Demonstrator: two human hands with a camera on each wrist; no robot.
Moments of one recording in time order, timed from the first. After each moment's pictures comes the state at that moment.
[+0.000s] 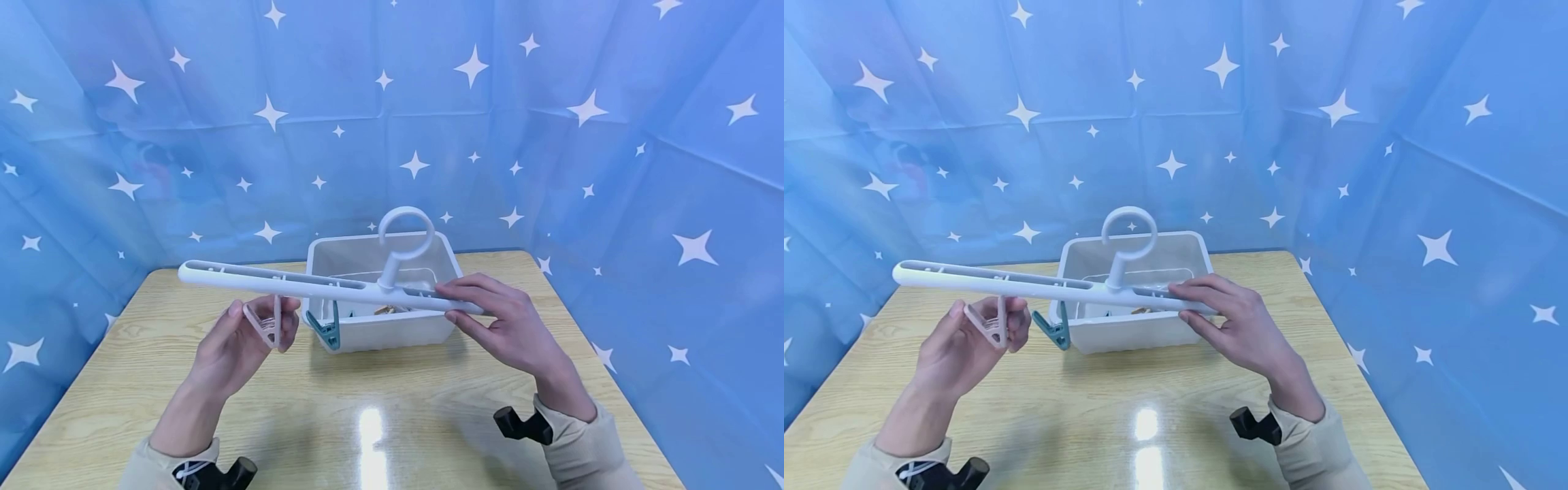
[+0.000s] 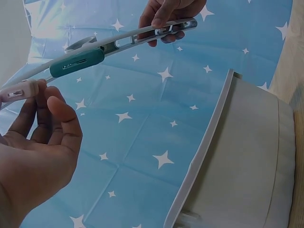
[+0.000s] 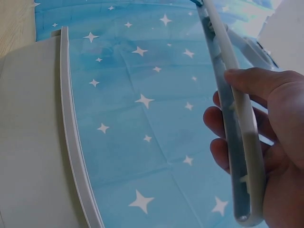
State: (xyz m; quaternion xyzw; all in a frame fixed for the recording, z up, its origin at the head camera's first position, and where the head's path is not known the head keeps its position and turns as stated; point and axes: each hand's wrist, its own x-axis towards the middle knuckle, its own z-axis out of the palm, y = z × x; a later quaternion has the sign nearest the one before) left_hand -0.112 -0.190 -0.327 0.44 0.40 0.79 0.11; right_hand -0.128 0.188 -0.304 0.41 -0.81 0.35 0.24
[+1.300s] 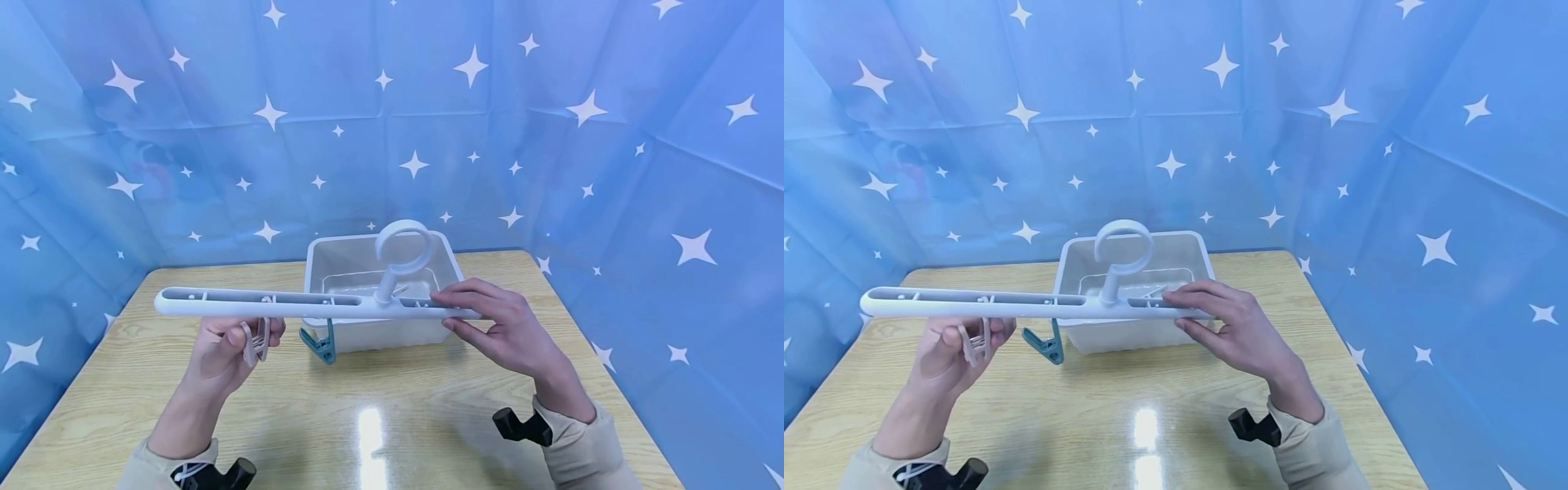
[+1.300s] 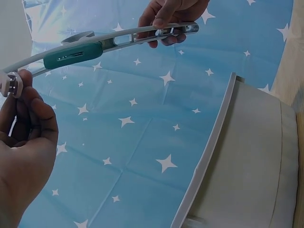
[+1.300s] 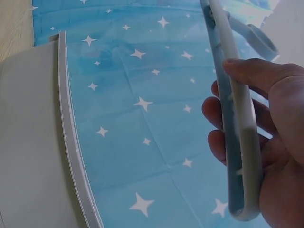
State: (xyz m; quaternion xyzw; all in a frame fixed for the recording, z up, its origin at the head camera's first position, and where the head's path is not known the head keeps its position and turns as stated) left_hand -0.108 -0.190 -0.333 0.46 0.39 0.80 -0.01; right_hand -0.127 0.188 -0.305 0.45 -0.79 0.35 0.22
